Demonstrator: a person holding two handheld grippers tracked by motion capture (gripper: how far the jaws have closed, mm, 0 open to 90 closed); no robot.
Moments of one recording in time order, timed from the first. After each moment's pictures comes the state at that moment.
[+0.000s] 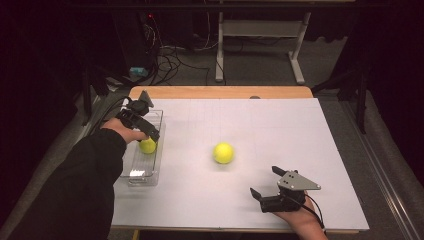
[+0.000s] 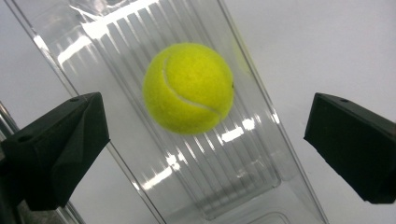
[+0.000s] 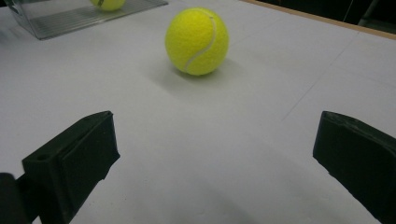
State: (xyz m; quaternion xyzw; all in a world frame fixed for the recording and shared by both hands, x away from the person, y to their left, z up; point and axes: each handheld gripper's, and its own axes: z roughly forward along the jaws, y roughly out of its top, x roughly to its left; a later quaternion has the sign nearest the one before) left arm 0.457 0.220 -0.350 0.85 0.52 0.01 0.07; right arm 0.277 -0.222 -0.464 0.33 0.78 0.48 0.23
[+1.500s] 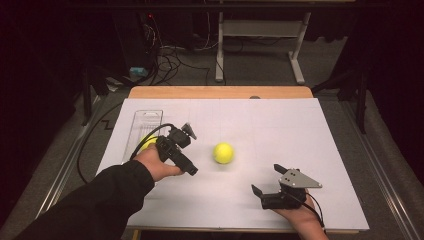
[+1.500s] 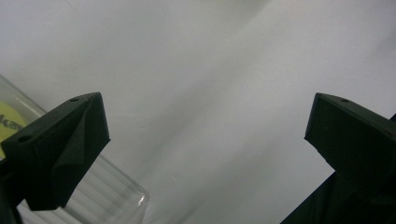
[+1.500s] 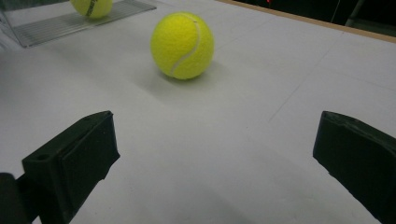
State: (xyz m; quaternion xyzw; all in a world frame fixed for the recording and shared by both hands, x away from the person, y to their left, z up) left arm 0.368 0.107 -0.361 0.92 0.38 -0.01 0.12; right arm 0.282 -0.224 -0.463 0.34 0.77 0.48 0.24
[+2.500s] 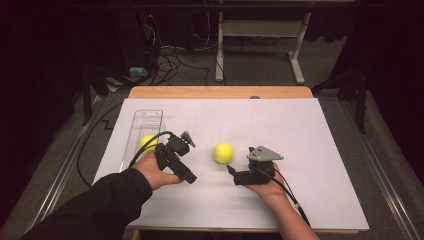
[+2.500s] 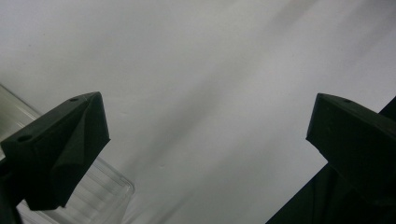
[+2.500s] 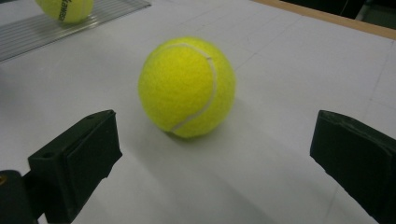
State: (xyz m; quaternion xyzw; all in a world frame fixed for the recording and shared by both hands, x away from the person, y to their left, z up) left arm 0.356 0.111 -0.371 0.92 0.38 -0.02 0.12; right arm 0.348 -0.153 -0.462 0.35 0.79 0.45 0.23
